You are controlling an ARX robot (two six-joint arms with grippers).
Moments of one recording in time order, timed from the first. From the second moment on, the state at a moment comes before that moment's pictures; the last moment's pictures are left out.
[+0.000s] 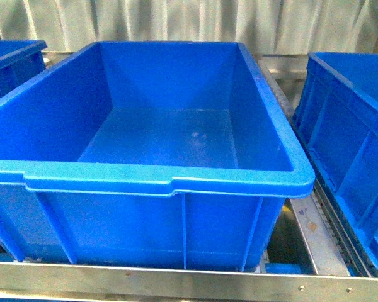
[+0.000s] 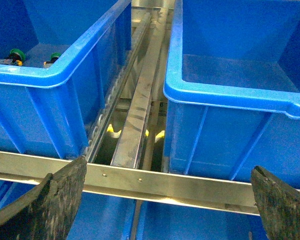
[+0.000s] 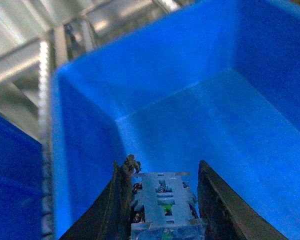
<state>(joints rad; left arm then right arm) 0.00 0.01 0.02 0.00 0.00 0.00 -0.11 1.52 1.12 0.17 0.13 0.36</state>
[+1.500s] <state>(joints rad) 0.00 0.01 0.02 0.00 0.00 0.00 -0.30 1.10 0.91 0.07 -0.32 0.34</state>
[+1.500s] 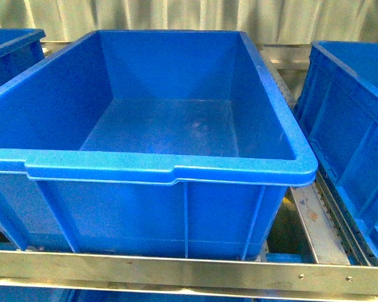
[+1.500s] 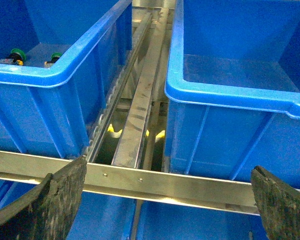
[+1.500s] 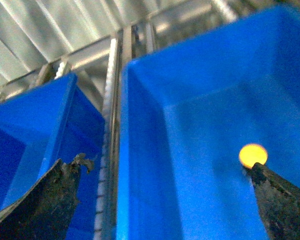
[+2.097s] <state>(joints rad) 0.00 0.01 0.02 0.00 0.00 0.00 0.00 0.49 0.18 0.30 0.00 0.01</state>
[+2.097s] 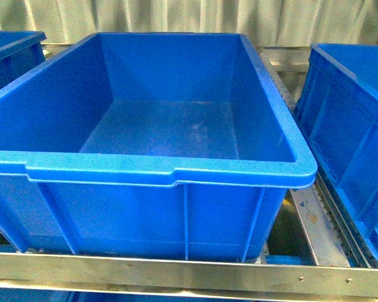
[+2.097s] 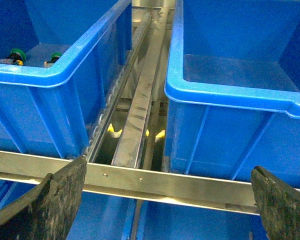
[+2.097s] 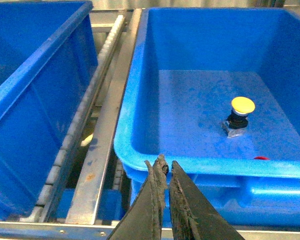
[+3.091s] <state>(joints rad) 0.00 0.01 0.02 0.00 0.00 0.00 0.00 0.11 0.03 0.08 0.00 0.01</state>
